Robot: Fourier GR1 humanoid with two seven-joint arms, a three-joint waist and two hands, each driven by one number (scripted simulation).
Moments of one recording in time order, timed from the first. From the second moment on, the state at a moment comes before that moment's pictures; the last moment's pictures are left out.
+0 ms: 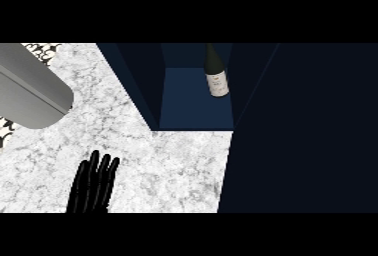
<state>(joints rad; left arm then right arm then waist) 0.19 0.51 -0.74 -2.02 0.55 0.60 -0.57 0.03 -0.05 0.21 -2.47 -0.15 0.24 0.68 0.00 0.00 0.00</state>
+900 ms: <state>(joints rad) 0.37 0.69 -0.36 -2.11 0.77 0.36 -0.59 0.08 0.00 0.63 -2.47 -0.12 0.19 0.79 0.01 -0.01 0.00</state>
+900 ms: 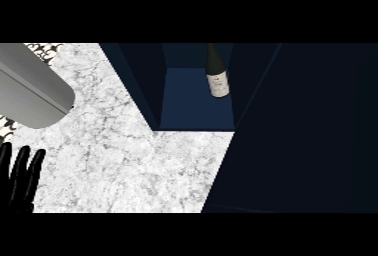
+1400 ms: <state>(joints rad) 0.41 0.75 -0.18 -2.06 0.86 0.21 -0.56 0.03 -0.04 0.77 -2.46 0.00 -0.02 0.74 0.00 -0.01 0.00</state>
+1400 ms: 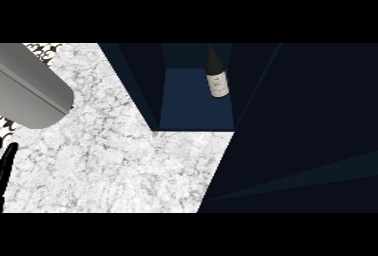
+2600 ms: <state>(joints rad) 0.33 0.73 -0.11 -2.03 0.93 0.12 -0.44 -0.54 -0.18 0.86 -2.30 -0.01 -0.47 0.78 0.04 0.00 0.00</state>
